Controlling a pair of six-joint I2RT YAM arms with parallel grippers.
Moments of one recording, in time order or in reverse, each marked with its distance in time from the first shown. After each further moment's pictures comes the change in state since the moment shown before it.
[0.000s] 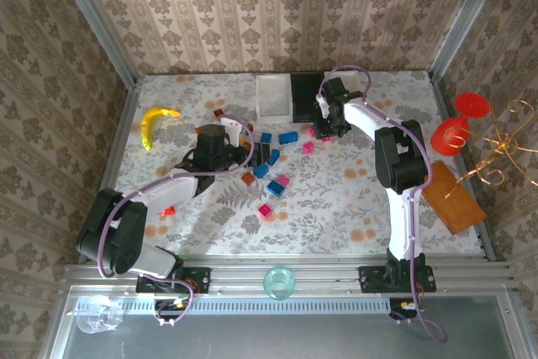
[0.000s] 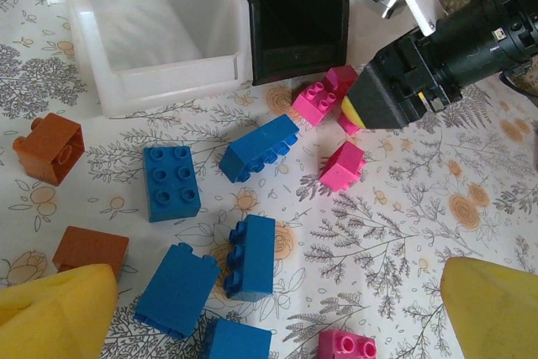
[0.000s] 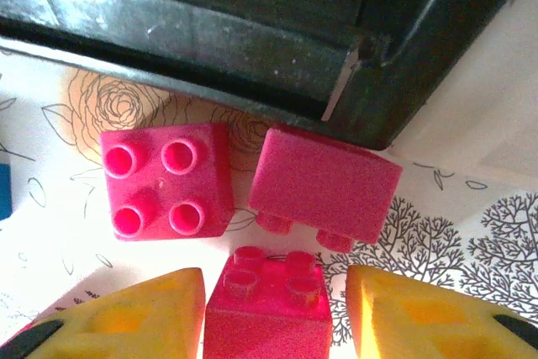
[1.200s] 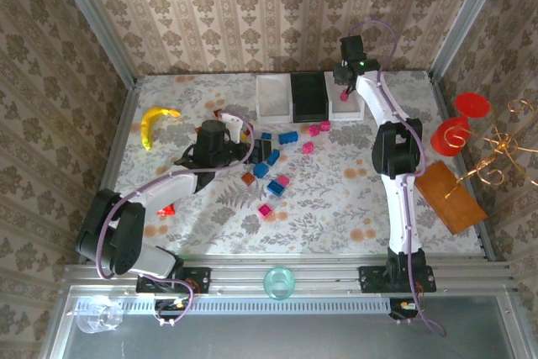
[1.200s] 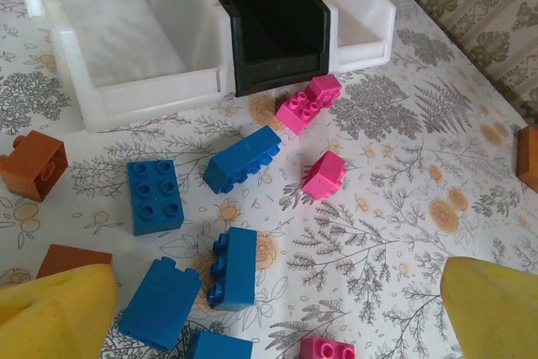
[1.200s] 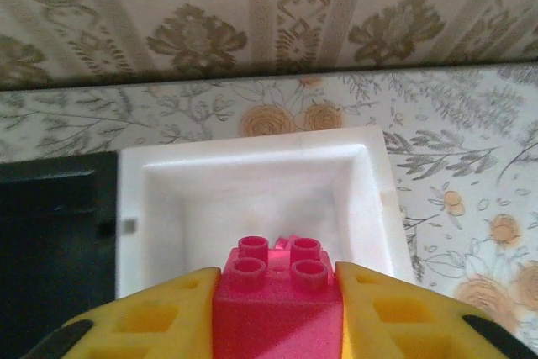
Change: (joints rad) left arm -0.001 -0.002 0.050 -0.052 0.029 -0.004; right arm -0.124 0.311 0.721 0.011 0.244 0.158
